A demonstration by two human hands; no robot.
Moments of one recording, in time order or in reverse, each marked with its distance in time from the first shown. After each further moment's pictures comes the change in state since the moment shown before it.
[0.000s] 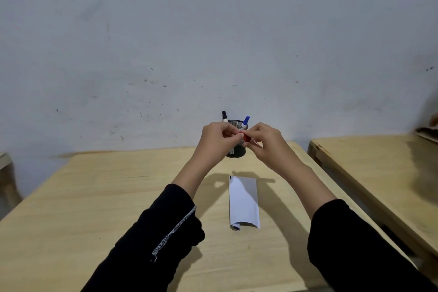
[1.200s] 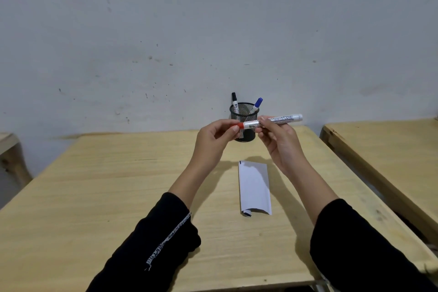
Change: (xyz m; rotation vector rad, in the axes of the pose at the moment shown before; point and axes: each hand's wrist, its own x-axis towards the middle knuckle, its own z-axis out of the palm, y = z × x) left_hand -0.019 -0.052 -0.006 -0.402 0.035 0.021; right_hand -0.009 -0.009 0.026 1.334 0.224 0.535
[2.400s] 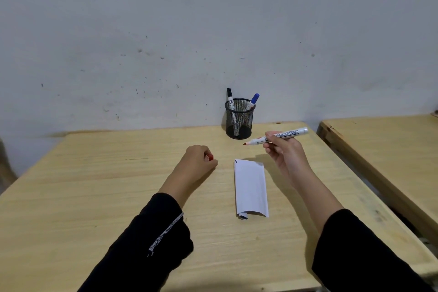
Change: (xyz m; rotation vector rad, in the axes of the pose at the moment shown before) left_hand 0.010 -0.073 -0.034 0.848 -0.131 -0.265; right_hand 0.008 0.023 -0.045 -0.100 0.144 0.110
